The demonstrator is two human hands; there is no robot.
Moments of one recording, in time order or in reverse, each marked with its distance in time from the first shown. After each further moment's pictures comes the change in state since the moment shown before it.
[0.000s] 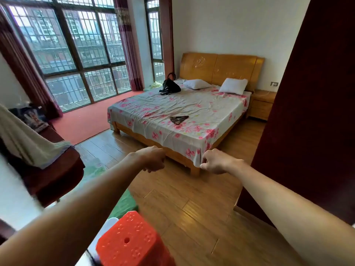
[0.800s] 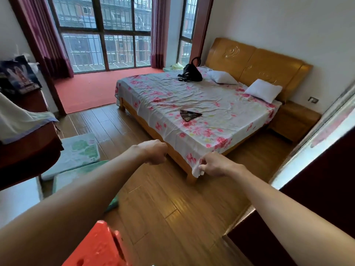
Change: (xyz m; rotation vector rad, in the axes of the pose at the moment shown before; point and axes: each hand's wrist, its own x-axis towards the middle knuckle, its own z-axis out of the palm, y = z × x) left_hand 0.263 -0.052 -0.022 -0.101 0.094 -0.067; right_hand 0.267 0.085 -0.050 -0.075 -0.148 -0.067
